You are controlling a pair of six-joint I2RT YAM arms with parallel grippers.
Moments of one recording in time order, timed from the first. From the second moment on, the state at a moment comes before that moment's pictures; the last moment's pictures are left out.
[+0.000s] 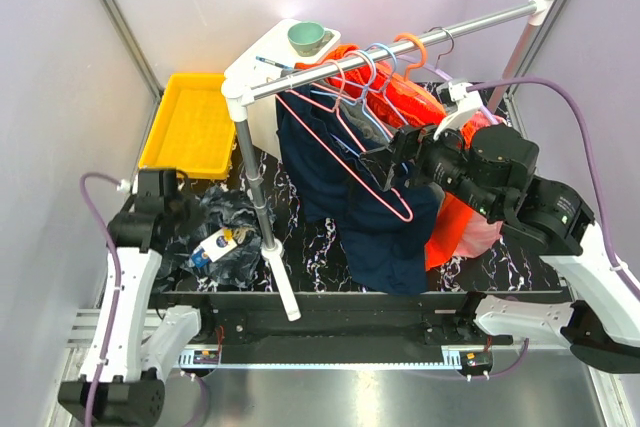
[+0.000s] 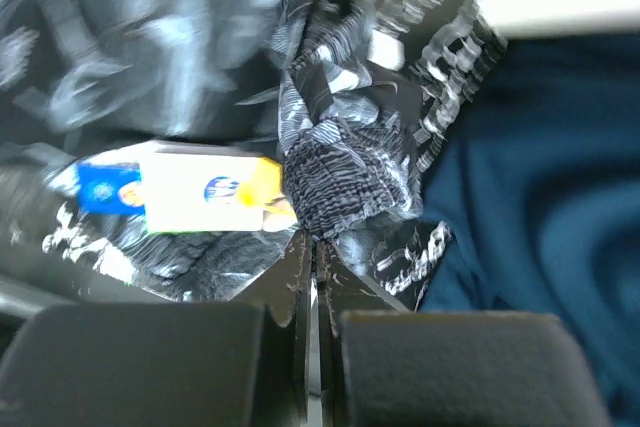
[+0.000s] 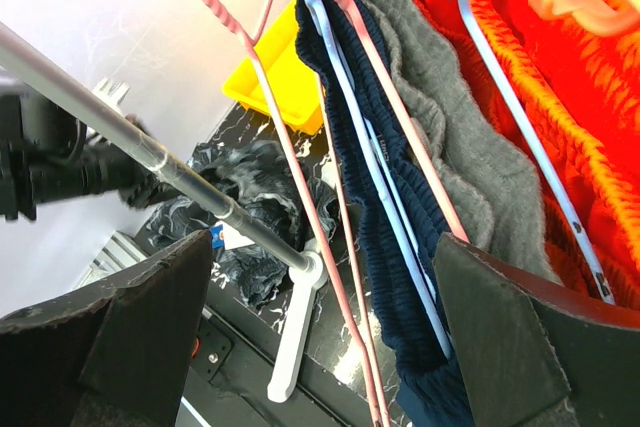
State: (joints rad) left arm -0.06 0.85 0.99 -1.03 -0.06 -0.86; right arm 0.94 1.05 1.62 -0.74 0.25 0.44
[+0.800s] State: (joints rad) left arm 0.17 0.99 0.70 -0.97 -0.10 -1.10; right arm 0.94 0.96 1.60 -0.79 0.36 0.42
